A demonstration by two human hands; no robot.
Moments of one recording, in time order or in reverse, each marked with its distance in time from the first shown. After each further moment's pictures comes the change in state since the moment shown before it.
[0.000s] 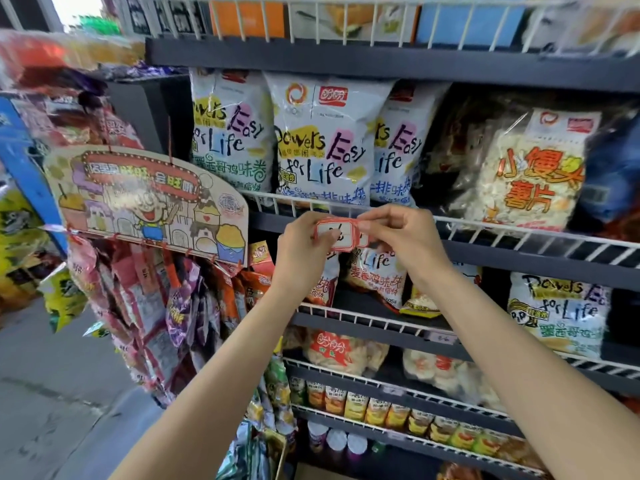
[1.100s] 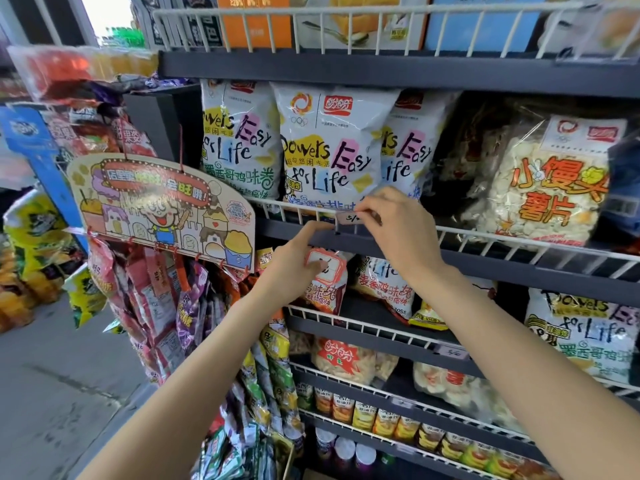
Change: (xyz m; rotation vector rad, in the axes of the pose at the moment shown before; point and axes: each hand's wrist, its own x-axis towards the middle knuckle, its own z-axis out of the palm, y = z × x) left_hand 0.008 -0.020 -0.020 0.298 -0.258 0.020; right_hand 0.031 0.001 0.009 -0.878 0.141 -0.598
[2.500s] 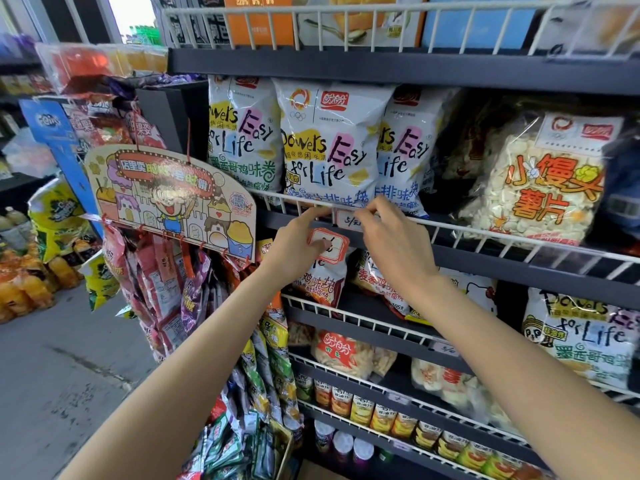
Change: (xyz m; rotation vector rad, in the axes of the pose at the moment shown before) left_hand 0.006 0.024 0.003 -0.031 0.109 -0.058; right_hand -0.025 0.008 0.005 -0.331 -0.103 -0.126
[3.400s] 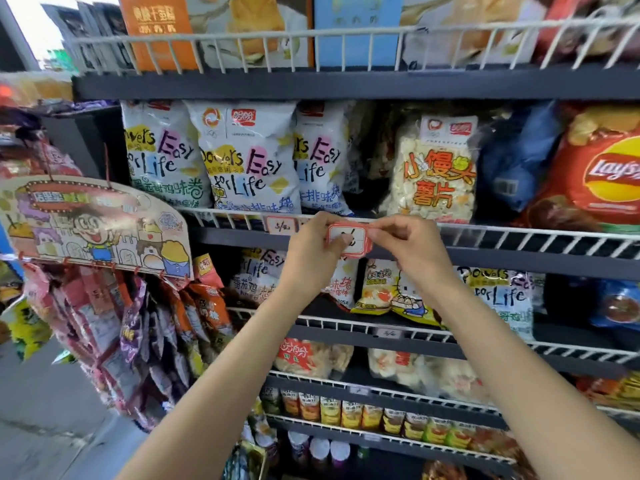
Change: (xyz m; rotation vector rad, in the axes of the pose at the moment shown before) left_hand -0.026 0.092 0.073 -0.183 0.020 0.172; right_hand -0.063 0.068 -0.076 1.126 -0.001 0.671
